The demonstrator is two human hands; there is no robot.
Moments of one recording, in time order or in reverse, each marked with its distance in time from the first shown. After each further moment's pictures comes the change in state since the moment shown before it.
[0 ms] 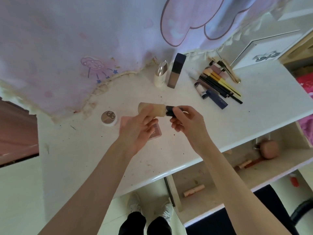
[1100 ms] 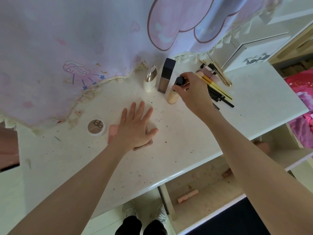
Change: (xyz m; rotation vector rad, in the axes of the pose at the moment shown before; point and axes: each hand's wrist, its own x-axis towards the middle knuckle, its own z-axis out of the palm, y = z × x) left_hand 0.075 -0.009 -0.014 2.184 0.004 0.569; right_hand 0.098 -0.043 -0.033 -0.933 0.170 -0.415
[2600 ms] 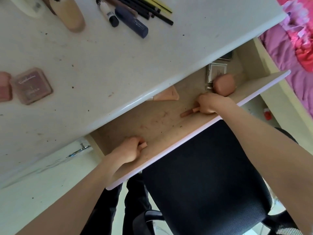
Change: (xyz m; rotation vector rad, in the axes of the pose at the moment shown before) left_hand -0.072 0.198 0.154 -0.442 -0.649 -0.135; right_hand -0.149 0.300 -0.054 -0.756 -1.018 0.296
